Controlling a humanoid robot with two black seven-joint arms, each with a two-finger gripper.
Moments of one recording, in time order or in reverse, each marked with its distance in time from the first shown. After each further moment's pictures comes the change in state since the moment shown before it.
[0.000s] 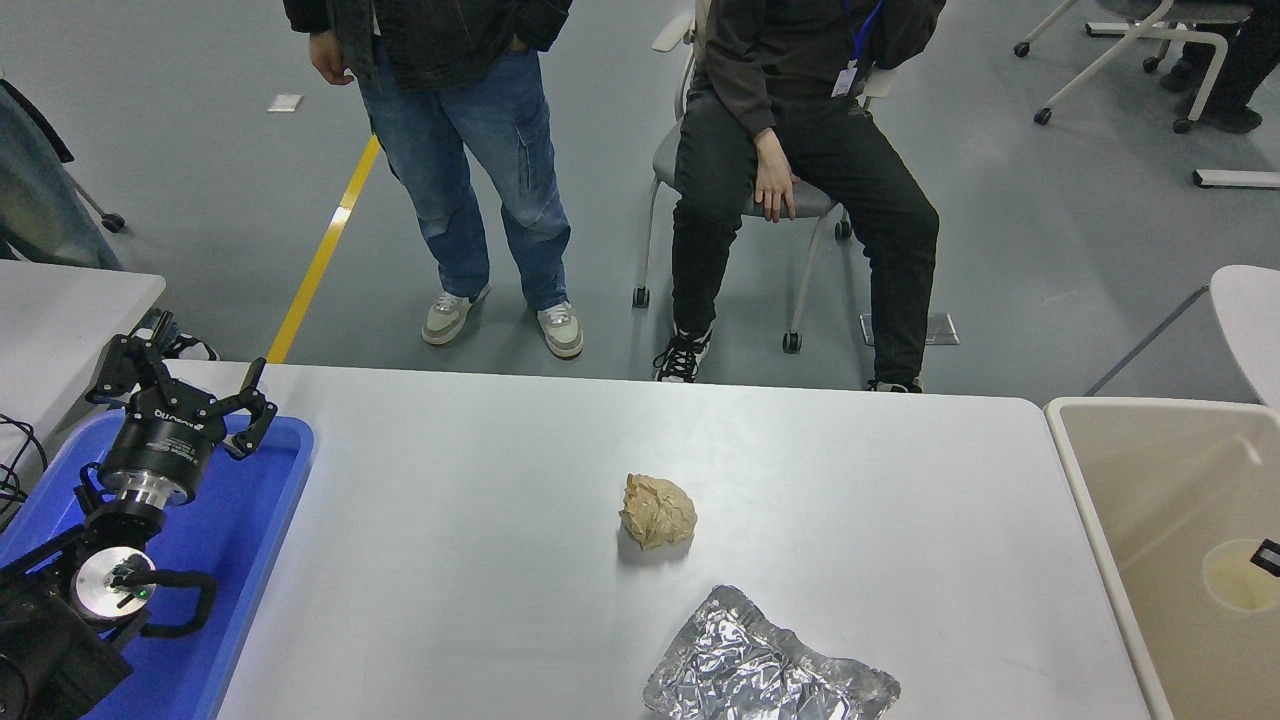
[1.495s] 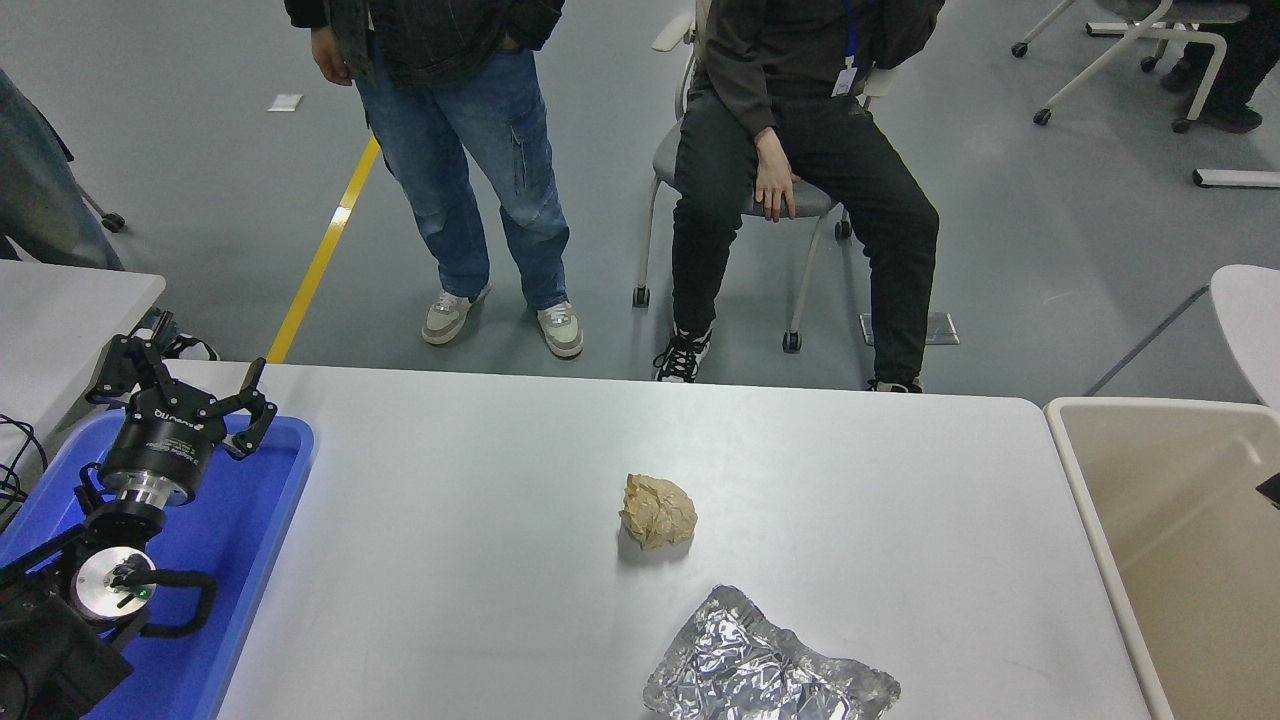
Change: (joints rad) left arm 0.000 0.000 0.000 0.000 0.000 0.000 0.000; right arm 0.053 -0.019 0.018 -0.001 0.369 -0.031 0.000
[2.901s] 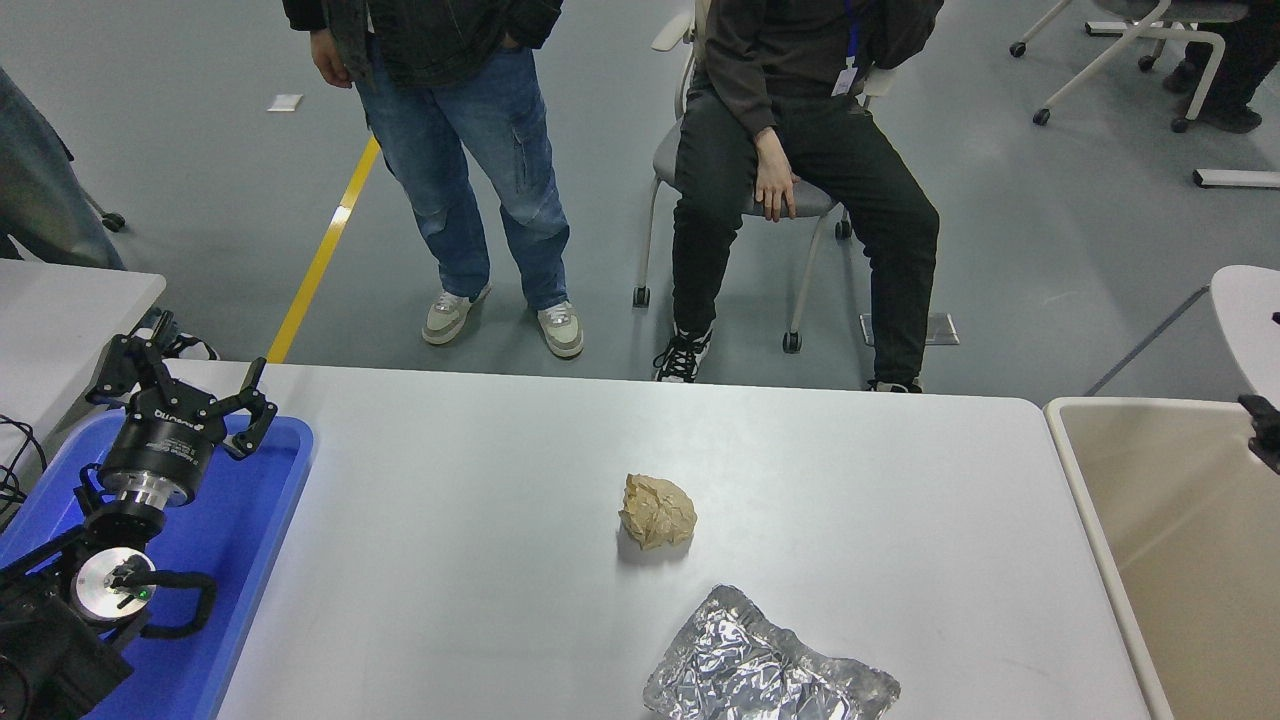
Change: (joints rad) left arm 0.000 0.000 0.000 0.000 0.000 0.000 0.000; right arm -0.174 -0.205 0.946 0.754 0.092 0.080 0.017
